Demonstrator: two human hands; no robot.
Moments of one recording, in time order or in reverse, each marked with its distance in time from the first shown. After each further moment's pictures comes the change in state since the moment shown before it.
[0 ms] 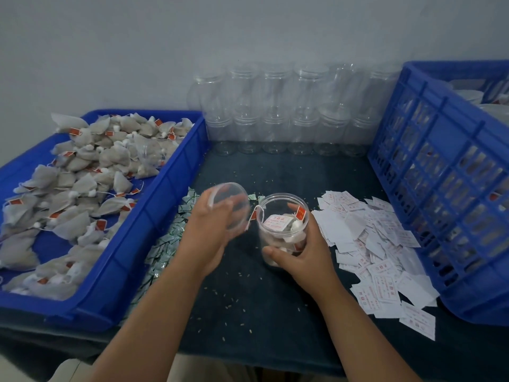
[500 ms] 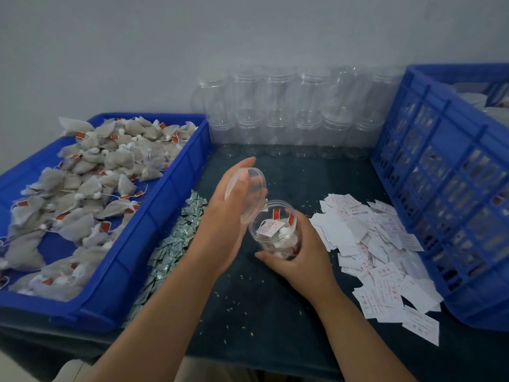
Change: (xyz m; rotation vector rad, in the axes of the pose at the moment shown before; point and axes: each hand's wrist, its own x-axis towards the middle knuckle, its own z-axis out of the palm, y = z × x) left_hand -0.021 0.029 0.030 0.003 -0.207 0.244; right_hand 0.003 0.009 0.005 -0.192 -0.001 0.001
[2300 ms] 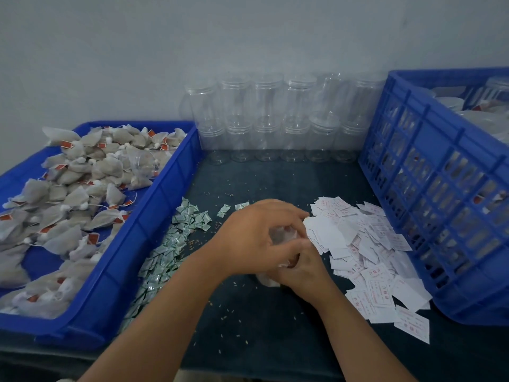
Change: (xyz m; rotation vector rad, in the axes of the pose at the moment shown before) left_hand 0.007 -0.002 0.022 1.055 -0.456 0.398; right_hand 0.001 0.007 -0.012 0.191 -0.164 0.065
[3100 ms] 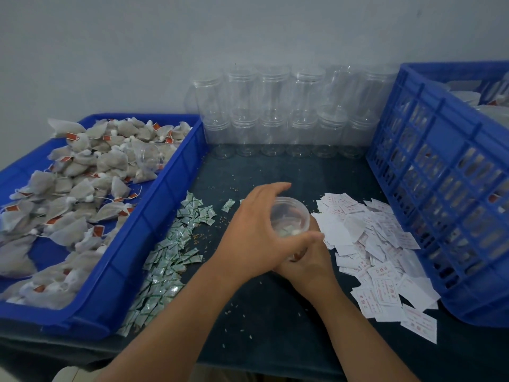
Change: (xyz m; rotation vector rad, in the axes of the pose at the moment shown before) left_hand -0.007 -0.004 0.022 -0.117 0.215 -0.270; right_hand 0.001 -0.005 0.010 0.071 0.145 -0.123
